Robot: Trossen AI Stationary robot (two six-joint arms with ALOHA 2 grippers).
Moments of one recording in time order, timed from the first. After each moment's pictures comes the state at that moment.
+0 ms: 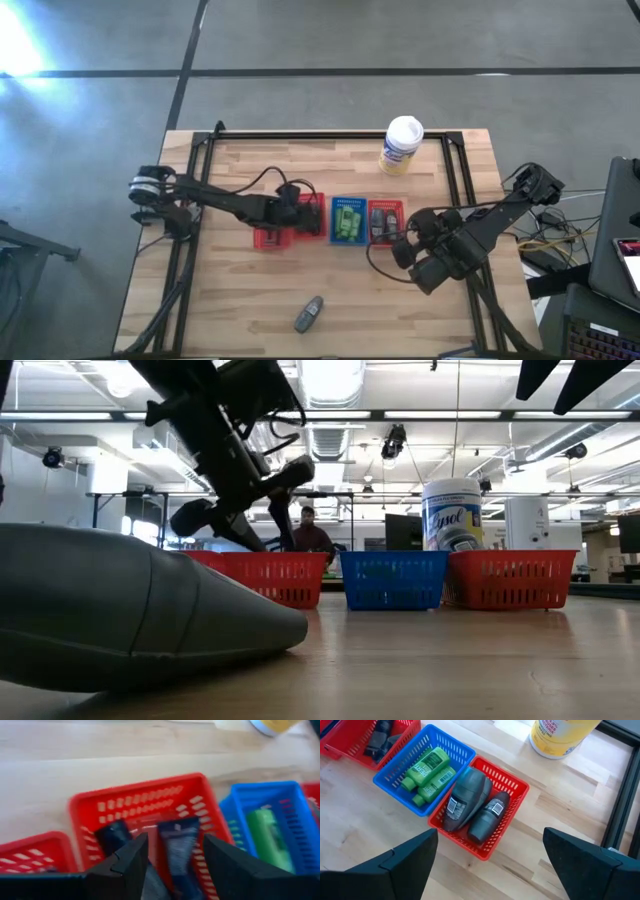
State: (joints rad) left arm -0.06 1.65 0.98 -0.28 -0.55 -1.32; right arm 0.64 1.49 1.39 -1.57 0.62 1.71
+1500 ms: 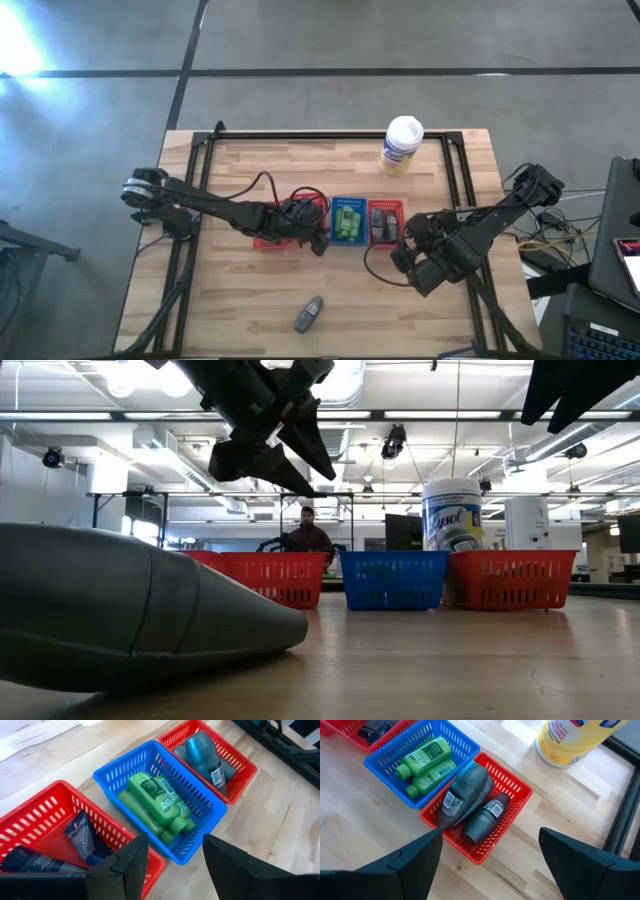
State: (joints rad) left arm -0.19 1.61 1.12 -0.27 -0.42 -0.82; right arm 0.64 1.49 1.29 -1.48 0.65 1.59
